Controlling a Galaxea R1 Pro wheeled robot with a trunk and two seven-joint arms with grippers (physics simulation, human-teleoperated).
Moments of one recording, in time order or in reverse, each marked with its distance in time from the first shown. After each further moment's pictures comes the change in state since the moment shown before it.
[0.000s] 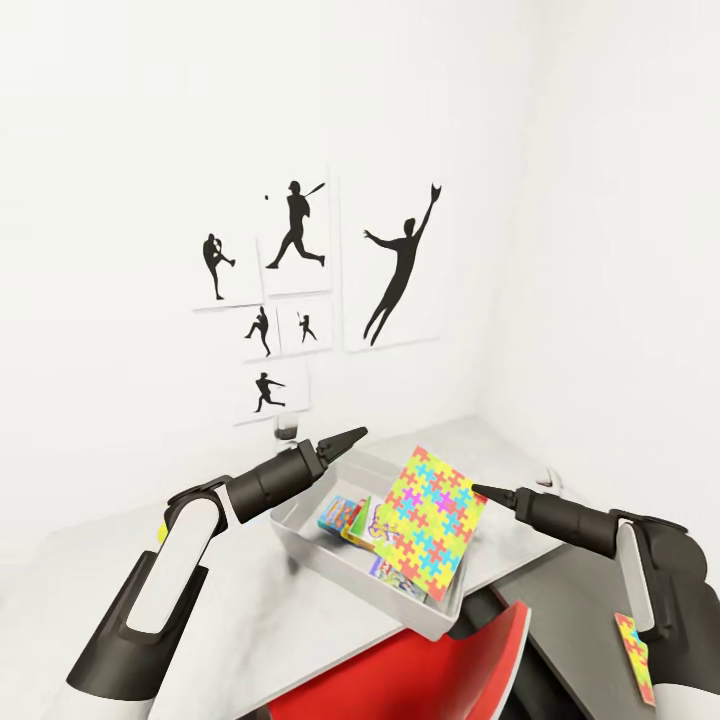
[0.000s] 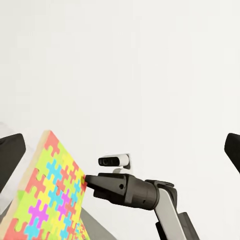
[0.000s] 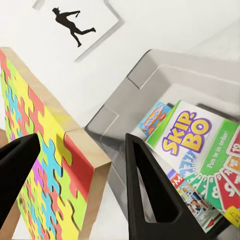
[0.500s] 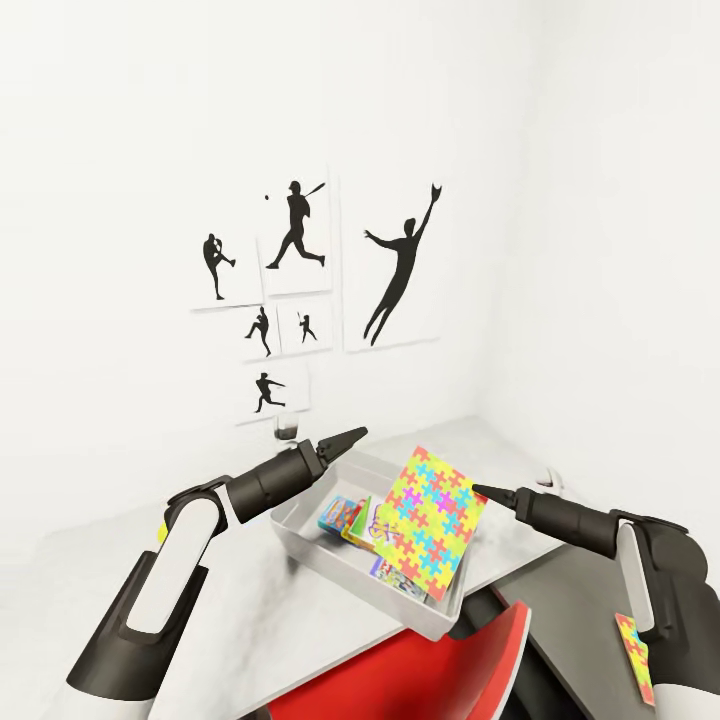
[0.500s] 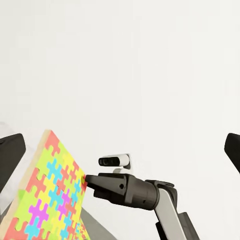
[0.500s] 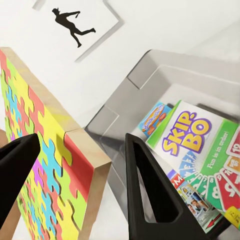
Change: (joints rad) left arm 0.000 0.000 0.000 0.000 -0.001 0.000 0.000; right arm 0.000 0.002 -0.003 0.000 0.001 0.000 0.000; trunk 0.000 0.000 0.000
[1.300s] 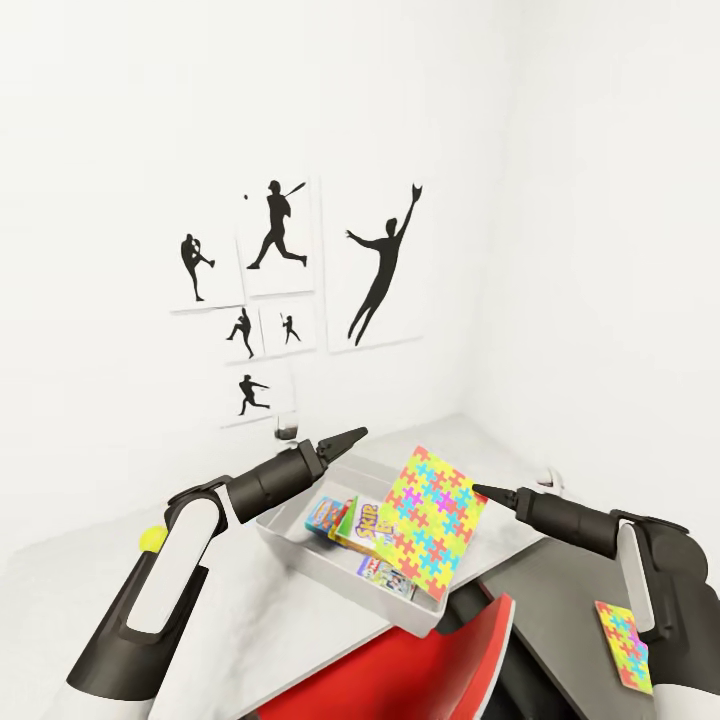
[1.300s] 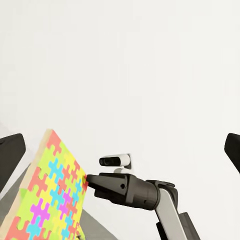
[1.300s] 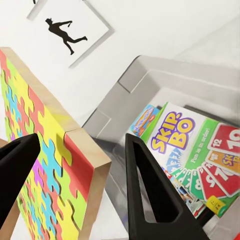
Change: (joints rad) left arm 0.000 0.000 0.000 0.001 0.000 0.000 0.002; right arm 0.000 0.000 -0.002 0.000 -0.001 0.000 0.001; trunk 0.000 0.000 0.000
